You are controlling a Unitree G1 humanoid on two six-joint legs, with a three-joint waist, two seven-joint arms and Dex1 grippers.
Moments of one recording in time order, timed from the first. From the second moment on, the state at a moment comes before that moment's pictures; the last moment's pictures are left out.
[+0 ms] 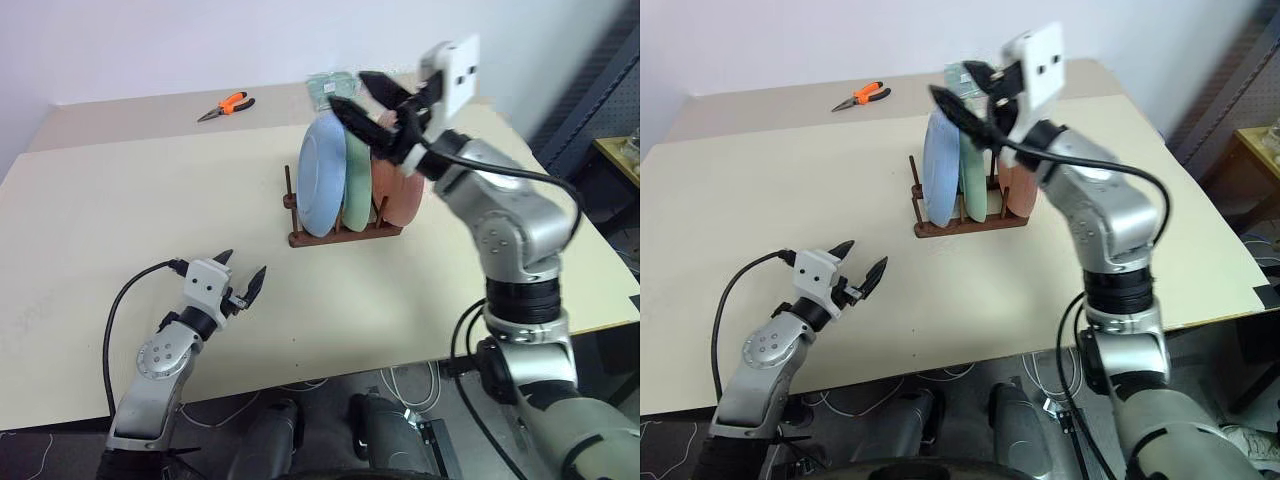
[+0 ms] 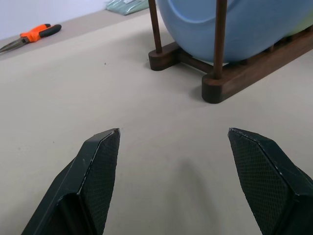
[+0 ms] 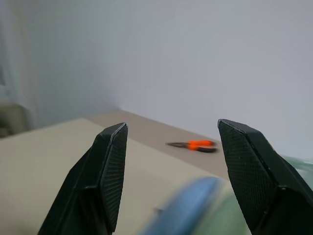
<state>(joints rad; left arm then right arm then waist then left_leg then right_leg) 0.08 0.34 0.02 -0.27 -0.14 0.12 -0.36 -0.81 -0.41 -0.03 -0.20 0.51 0.59 0.47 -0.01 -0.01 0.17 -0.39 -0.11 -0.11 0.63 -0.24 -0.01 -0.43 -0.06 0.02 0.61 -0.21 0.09</state>
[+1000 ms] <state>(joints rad) 0.05 0.32 0.00 -0.23 -0.15 0.08 -0.42 -0.57 -0.64 0.35 -0.36 0.04 0.51 0.69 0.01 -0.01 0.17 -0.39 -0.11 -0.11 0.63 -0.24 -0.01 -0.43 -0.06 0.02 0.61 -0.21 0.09</state>
